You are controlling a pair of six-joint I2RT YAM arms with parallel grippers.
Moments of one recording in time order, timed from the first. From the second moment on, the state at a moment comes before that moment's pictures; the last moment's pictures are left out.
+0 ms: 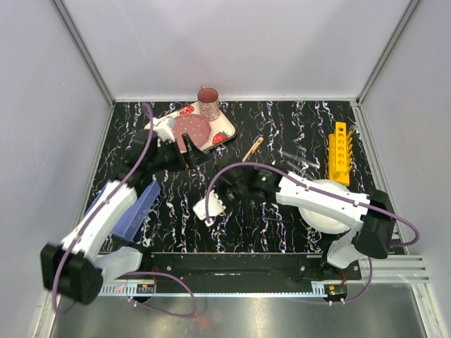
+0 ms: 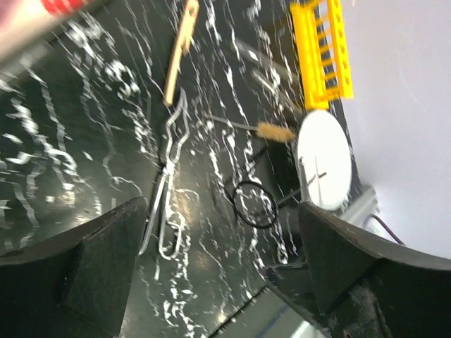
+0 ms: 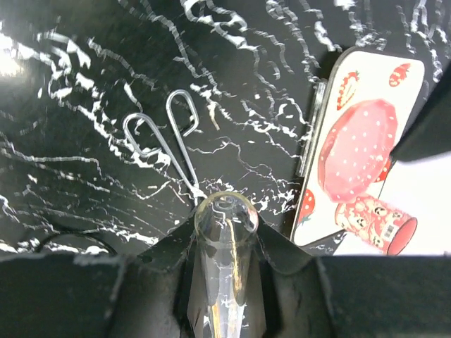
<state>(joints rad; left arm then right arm) -0.32 1.16 0.93 -0.29 0.51 -0.61 1.09 1.54 1.33 -0.70 -0.13 -1.29</state>
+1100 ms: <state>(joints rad) -0.32 0.51 0.61 -0.34 0.16 -0.18 -0.03 1.32 1.42 -0.46 -0.60 -0.14</state>
